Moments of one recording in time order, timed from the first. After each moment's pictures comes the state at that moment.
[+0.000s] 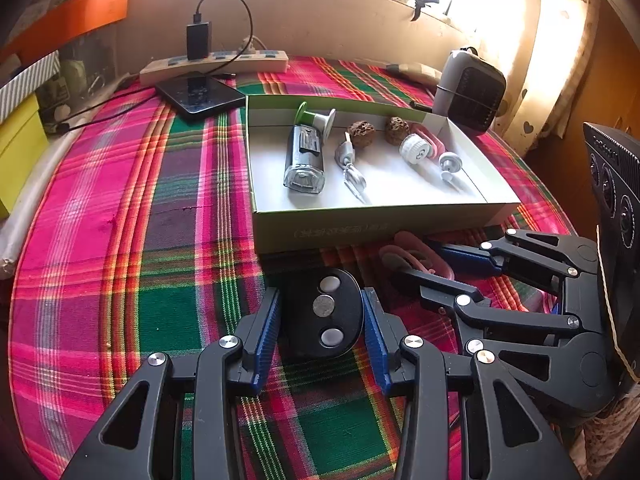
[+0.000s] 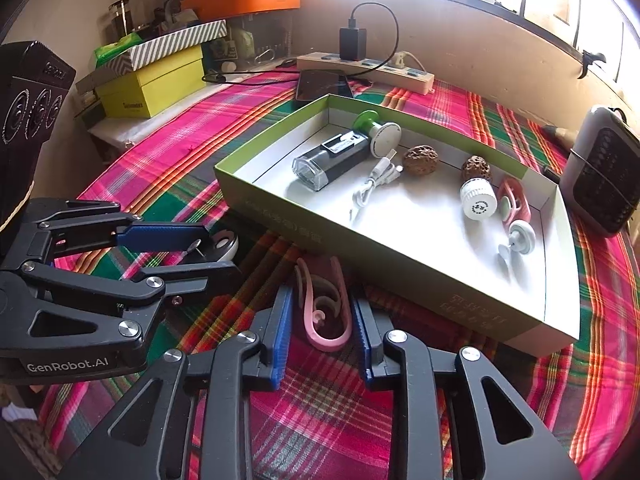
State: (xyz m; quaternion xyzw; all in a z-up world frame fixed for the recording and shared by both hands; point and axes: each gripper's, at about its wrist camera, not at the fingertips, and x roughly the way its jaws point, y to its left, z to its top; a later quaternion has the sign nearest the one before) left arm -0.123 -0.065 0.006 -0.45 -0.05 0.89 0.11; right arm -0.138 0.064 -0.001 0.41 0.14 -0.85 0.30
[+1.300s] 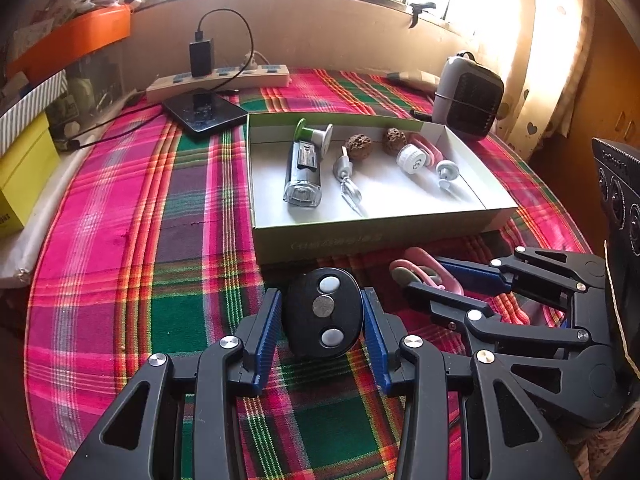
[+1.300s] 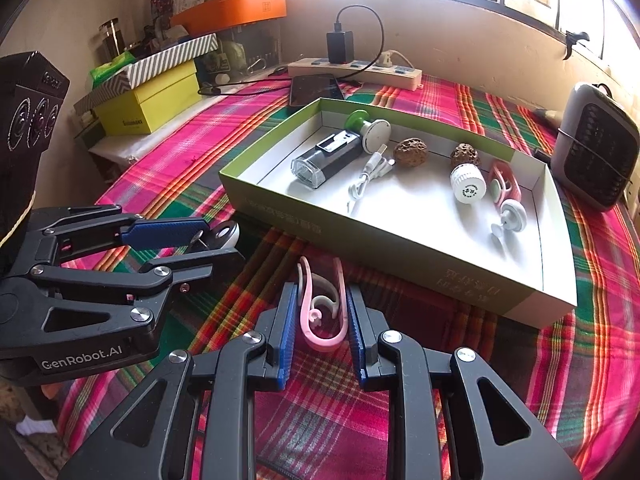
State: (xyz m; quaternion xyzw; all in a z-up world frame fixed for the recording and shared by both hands) left arm -0.116 -0.061 0.018 -0.43 -0.03 0.90 0.10; right arm -0.128 0.075 0.006 0.41 0.10 -0.86 0.30
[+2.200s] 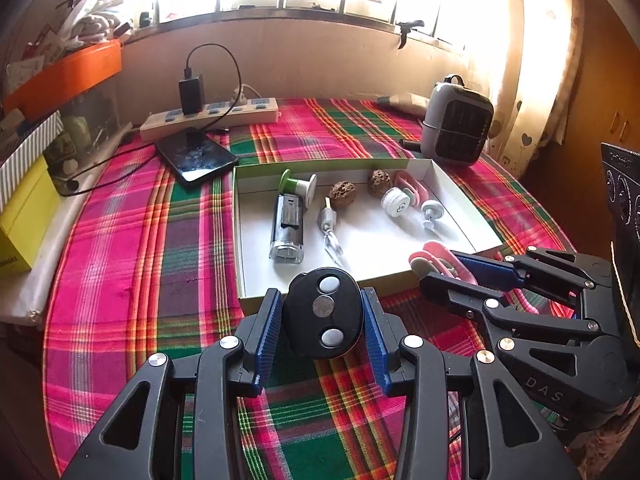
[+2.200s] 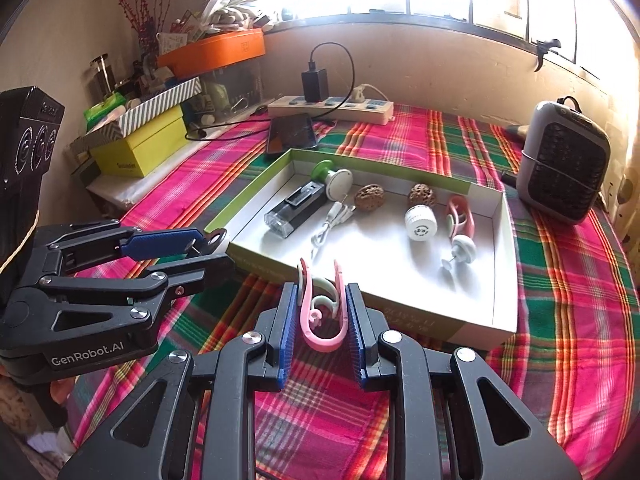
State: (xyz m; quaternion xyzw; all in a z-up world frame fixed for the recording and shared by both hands) left arm -0.130 -0.047 0.050 -0.40 -0.01 0.91 0.10; right arm -0.140 0.100 0.039 0.38 0.07 -0.88 0.27
